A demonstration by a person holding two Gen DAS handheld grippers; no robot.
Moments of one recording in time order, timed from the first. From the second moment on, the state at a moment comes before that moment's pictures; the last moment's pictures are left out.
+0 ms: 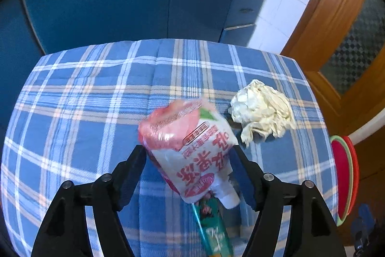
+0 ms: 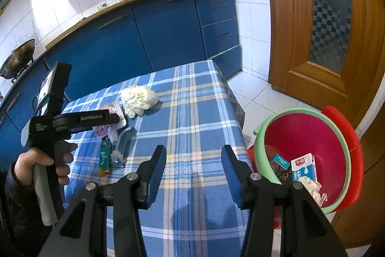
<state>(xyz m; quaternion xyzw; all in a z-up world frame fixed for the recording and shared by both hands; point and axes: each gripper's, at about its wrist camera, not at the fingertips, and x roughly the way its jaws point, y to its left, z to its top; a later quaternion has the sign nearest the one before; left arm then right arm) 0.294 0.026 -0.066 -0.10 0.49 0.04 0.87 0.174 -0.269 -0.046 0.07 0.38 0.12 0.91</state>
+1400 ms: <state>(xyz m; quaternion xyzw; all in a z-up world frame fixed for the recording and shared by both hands) 0.199 0.088 -0.032 -0.06 0.41 0.04 0.91 0.211 -0.138 -0.082 0.02 0.43 0.20 0.88</state>
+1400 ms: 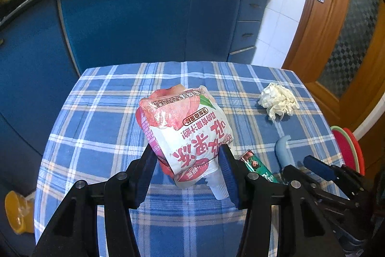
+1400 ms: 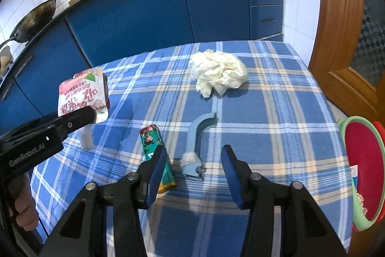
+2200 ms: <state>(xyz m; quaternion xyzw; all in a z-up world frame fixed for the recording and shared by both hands) 0.194 0.079 -0.029 -0.06 0.40 0.03 0.91 0.198 -0.163 -0.071 0.04 0.41 0.20 0.89</state>
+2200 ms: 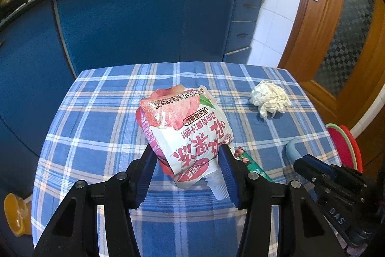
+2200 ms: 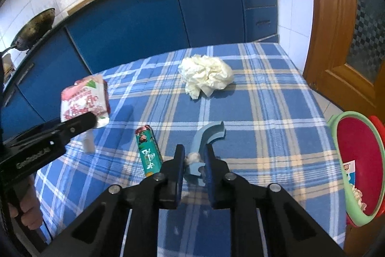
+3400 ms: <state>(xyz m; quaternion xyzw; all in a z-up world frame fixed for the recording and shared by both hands) 0.207 -0.135 -0.004 0.01 0.41 -0.17 0.90 0.149 -0.365 -0.049 0.11 0.37 0.04 0.92</state>
